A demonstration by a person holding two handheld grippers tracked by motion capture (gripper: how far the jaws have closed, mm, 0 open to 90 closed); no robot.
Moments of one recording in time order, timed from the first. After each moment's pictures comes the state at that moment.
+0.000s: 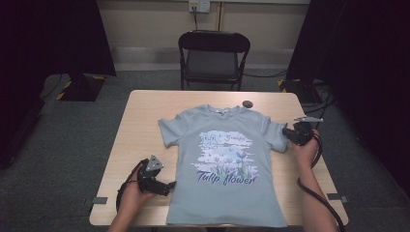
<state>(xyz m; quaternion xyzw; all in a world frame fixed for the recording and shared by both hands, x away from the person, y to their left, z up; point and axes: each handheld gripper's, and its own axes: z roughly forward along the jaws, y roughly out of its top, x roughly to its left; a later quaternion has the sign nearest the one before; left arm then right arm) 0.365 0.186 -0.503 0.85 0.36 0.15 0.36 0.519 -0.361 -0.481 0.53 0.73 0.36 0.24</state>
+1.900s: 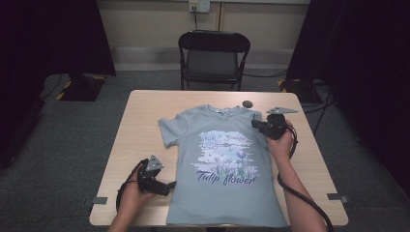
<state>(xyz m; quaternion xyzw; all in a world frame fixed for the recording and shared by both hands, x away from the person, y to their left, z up) 0.366 0.186 -0.503 0.85 0.36 0.15 0.36 0.513 -0.255 -0.435 0.44 0.76 0.45 0.18</state>
